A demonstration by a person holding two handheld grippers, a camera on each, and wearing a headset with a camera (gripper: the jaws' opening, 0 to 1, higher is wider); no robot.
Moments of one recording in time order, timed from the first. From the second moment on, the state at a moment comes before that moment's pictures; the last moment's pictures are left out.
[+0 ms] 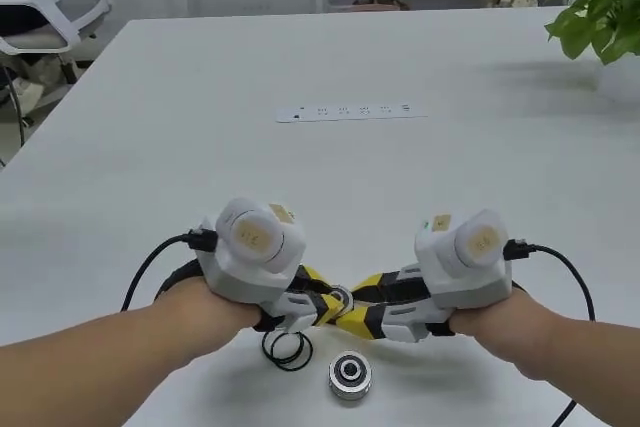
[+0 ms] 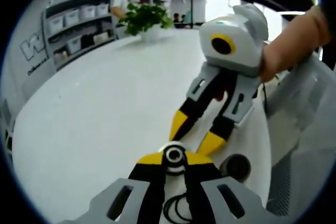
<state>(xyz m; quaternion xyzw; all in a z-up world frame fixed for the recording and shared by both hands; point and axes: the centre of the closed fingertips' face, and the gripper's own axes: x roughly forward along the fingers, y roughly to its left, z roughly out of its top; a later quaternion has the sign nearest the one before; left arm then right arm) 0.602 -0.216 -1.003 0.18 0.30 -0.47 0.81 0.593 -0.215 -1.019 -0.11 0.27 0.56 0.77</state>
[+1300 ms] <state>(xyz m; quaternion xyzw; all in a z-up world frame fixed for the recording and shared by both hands) 0.602 -0.217 -1.003 0.17 0.31 -0.47 0.81 0.593 -0.226 -1.023 -0.08 0.30 0.54 0.78</state>
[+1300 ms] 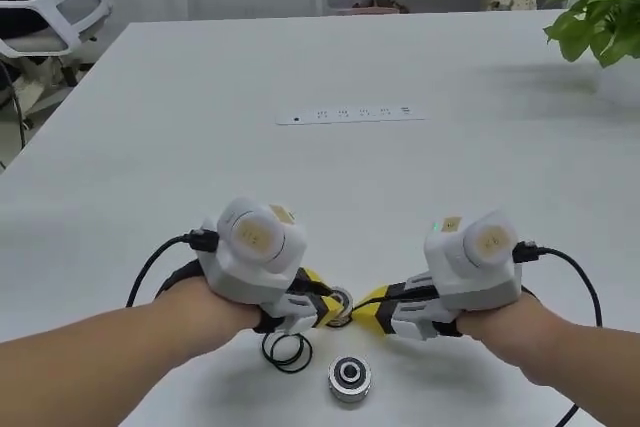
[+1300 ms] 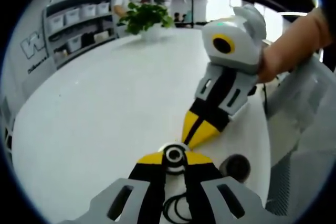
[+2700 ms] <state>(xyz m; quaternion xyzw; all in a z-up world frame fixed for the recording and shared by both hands) 0.599 -0.218 -1.004 0.18 0.30 -0.47 0.81 0.604 -0.230 -1.006 0.12 0.33 0.49 0.80</state>
